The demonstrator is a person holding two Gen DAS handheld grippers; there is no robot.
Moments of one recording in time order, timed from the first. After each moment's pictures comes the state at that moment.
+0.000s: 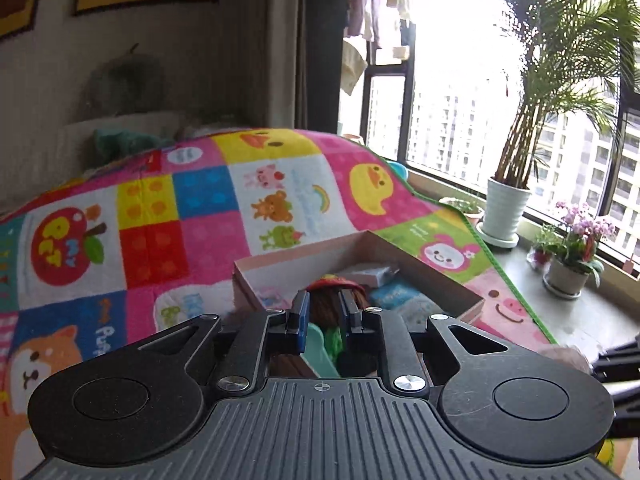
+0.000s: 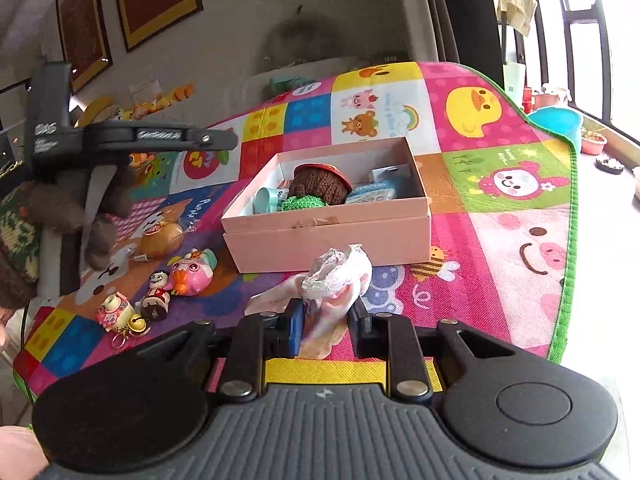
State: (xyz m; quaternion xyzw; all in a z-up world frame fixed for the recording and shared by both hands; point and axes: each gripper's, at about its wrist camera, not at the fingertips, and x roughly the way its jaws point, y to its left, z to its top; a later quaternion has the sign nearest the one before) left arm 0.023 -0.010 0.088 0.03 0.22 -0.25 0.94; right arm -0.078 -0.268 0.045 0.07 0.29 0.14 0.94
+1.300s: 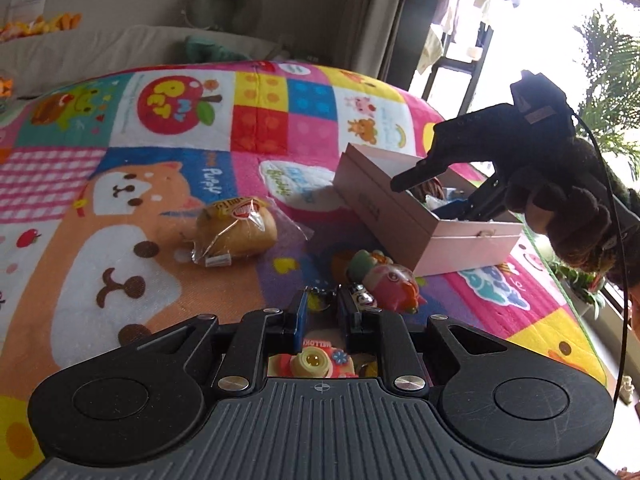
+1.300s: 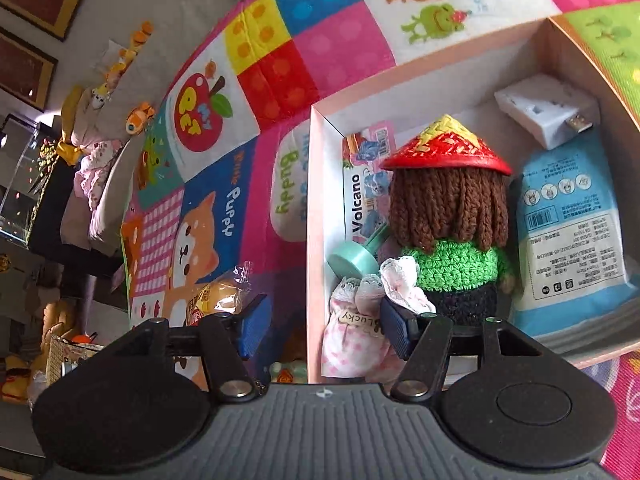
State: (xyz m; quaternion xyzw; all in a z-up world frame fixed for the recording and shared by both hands) left arm -0.046 0.114 0.025 -0.07 0.30 -0.18 0.93; right arm 0.150 -0.180 0.041 0.24 0.54 0.19 0.79
